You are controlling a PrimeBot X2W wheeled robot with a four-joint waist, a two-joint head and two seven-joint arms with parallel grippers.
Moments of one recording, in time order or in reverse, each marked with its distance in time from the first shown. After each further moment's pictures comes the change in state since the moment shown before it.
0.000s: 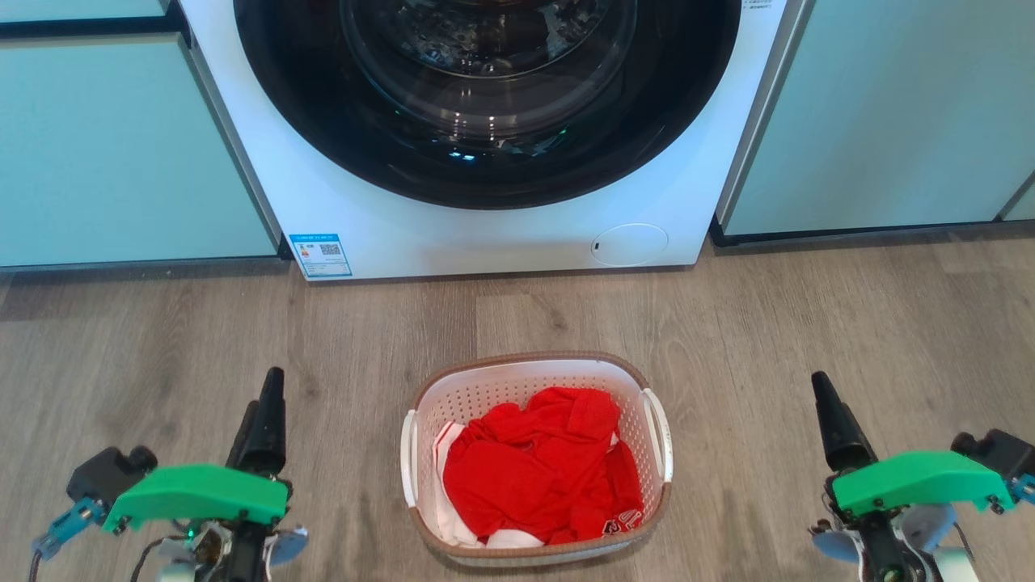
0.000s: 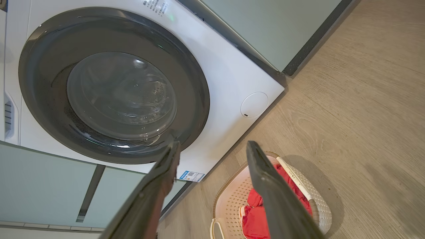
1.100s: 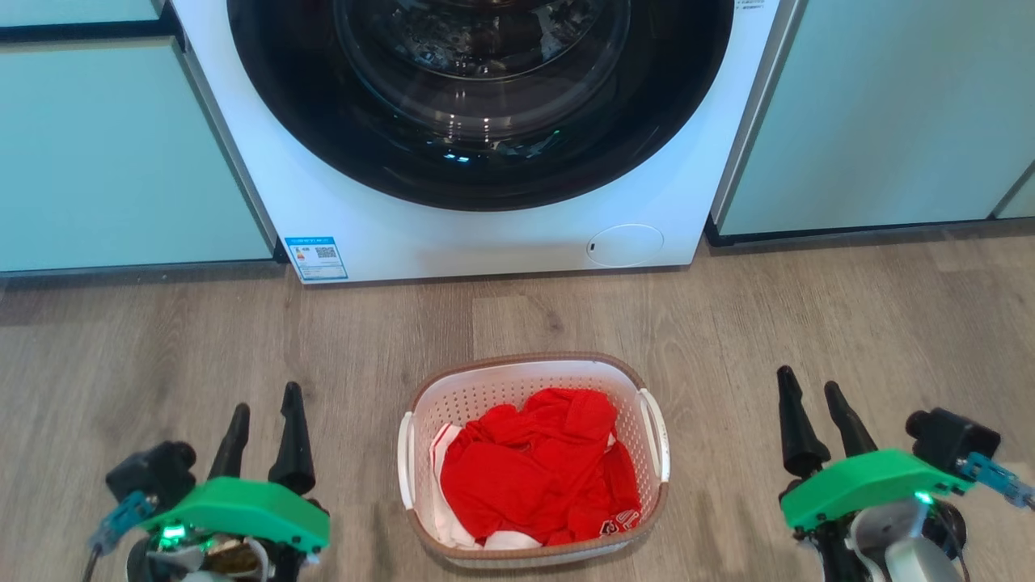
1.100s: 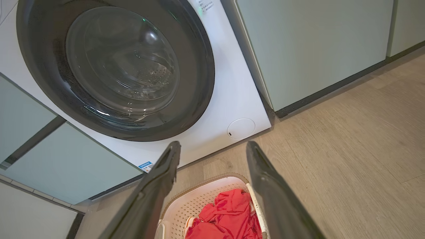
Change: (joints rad) left arm 0.044 0.024 -0.073 -0.042 0.503 0.081 -0.097; right arm 0.002 -0.003 0.079 -0.025 -0.444 0.000 -0.095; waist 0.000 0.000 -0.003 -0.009
